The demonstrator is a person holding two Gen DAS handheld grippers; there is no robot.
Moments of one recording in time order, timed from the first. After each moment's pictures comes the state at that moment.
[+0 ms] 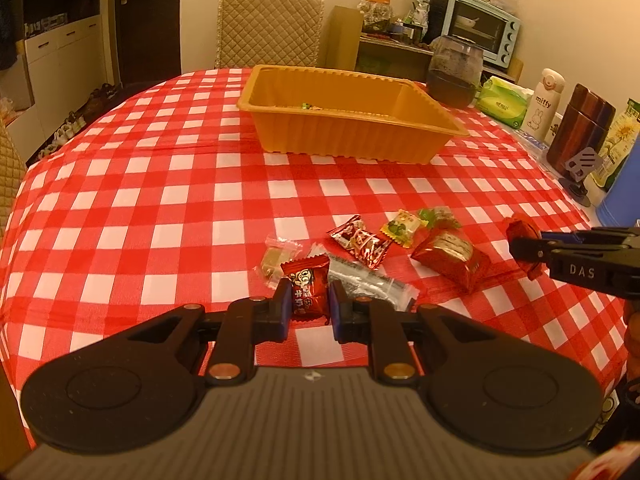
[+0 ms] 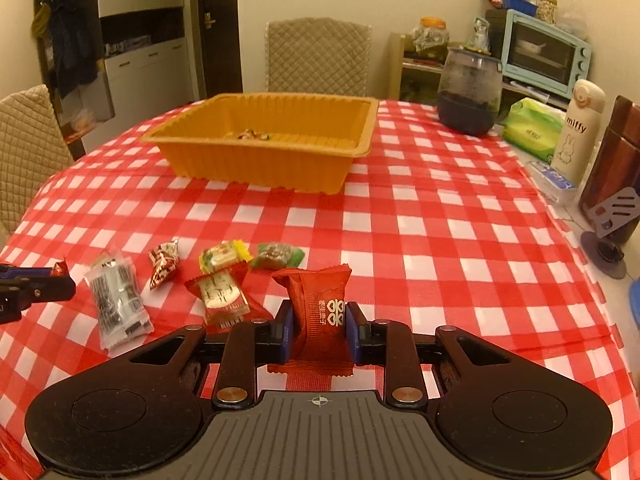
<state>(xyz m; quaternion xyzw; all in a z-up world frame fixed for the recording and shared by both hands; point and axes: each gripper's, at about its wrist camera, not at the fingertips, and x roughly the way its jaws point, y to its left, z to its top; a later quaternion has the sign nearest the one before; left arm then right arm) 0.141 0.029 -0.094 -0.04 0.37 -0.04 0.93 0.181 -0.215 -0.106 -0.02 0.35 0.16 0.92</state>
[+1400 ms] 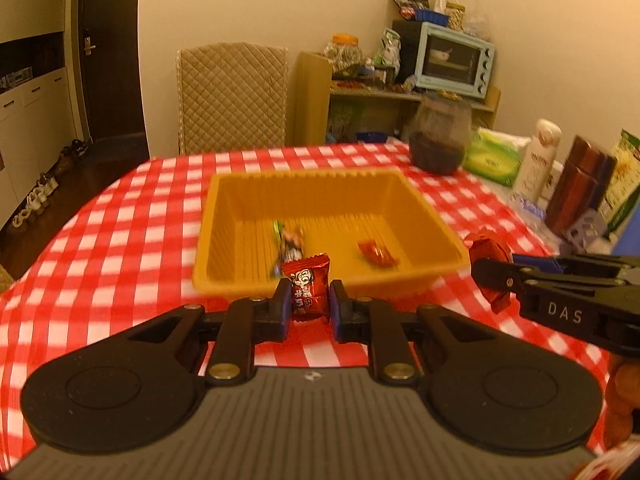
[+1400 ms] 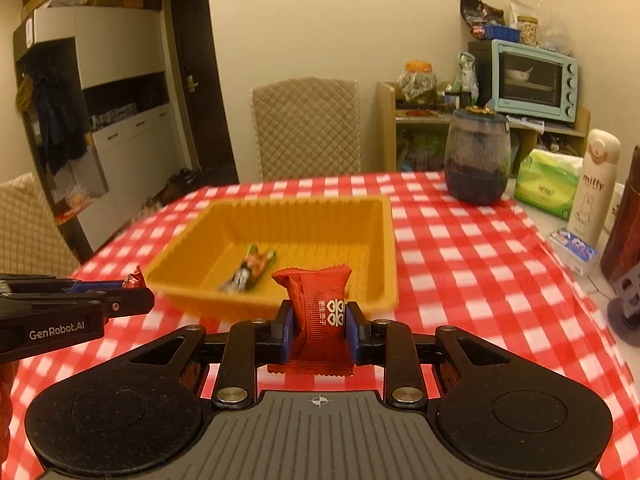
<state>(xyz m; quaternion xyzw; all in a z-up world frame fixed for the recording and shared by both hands) 0.278 0.021 -0.029 -0.01 0.31 -0.08 0.95 0.264 -0.181 -0.041 0.05 0.28 0.14 0.95</state>
